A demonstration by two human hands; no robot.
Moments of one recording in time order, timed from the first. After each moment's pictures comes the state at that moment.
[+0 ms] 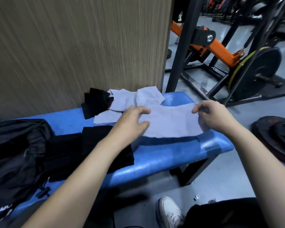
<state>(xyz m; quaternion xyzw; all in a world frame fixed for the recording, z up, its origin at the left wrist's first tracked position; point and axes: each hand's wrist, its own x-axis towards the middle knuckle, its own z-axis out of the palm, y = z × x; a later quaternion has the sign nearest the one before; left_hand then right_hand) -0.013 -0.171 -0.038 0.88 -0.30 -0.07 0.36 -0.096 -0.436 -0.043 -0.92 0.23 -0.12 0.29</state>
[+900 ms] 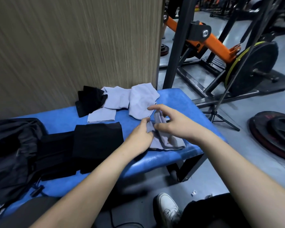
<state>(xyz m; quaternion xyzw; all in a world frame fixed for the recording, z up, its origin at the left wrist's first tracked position) -0.042 -0.207 -0.078 0.87 -0.19 -0.22 0.39 -0.094 -0.357 -0.046 -0.87 0.05 0.01 0.48</state>
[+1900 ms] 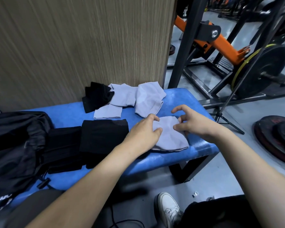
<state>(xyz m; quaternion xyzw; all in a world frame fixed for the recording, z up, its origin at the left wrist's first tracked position) -0.045 -0.195 -0.063 0.90 -0.25 -0.15 0.32 -0.088 -0.399 -0.069 -0.84 0.14 0.06 0.53</state>
